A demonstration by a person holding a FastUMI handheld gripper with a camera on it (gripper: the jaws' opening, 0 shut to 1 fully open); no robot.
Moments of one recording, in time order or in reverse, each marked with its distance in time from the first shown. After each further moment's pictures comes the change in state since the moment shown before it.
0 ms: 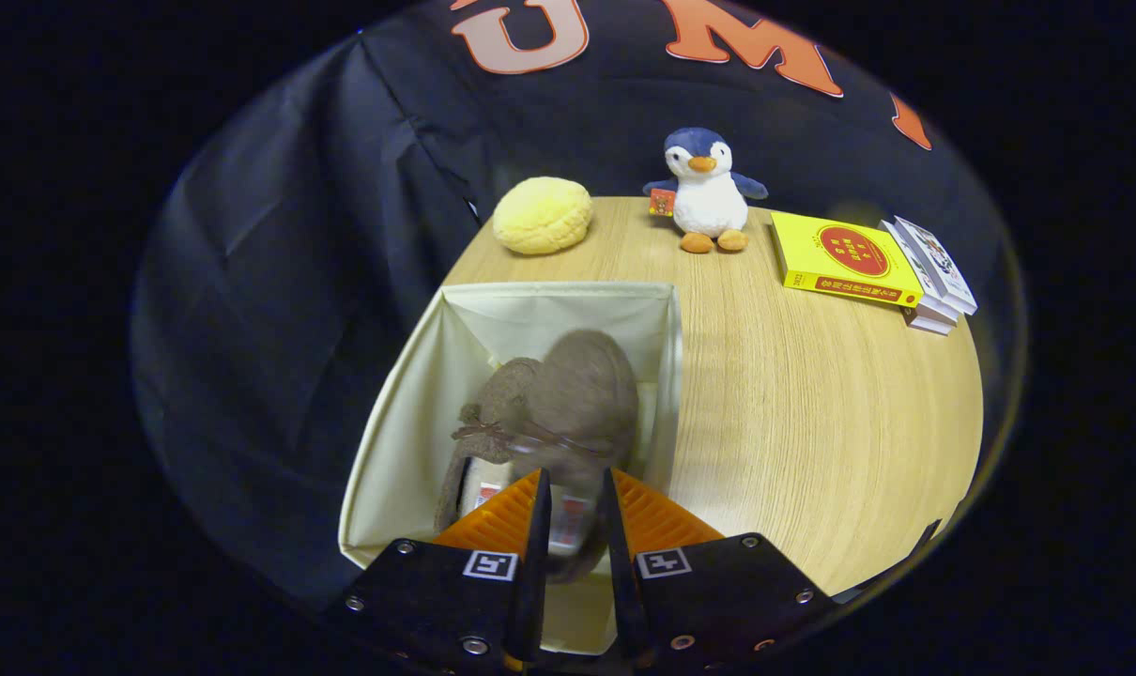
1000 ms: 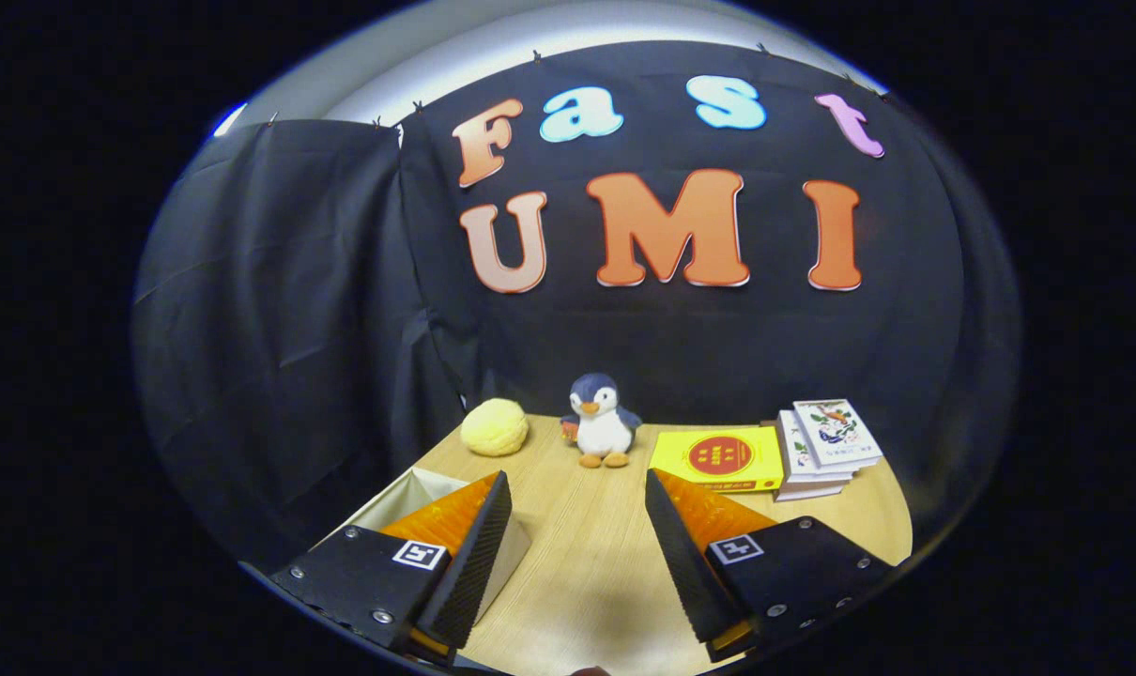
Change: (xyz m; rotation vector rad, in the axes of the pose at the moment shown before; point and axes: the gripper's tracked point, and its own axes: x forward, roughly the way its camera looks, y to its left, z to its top) arm -0.222 -0.169 0.119 -0.105 -0.698 -0.050
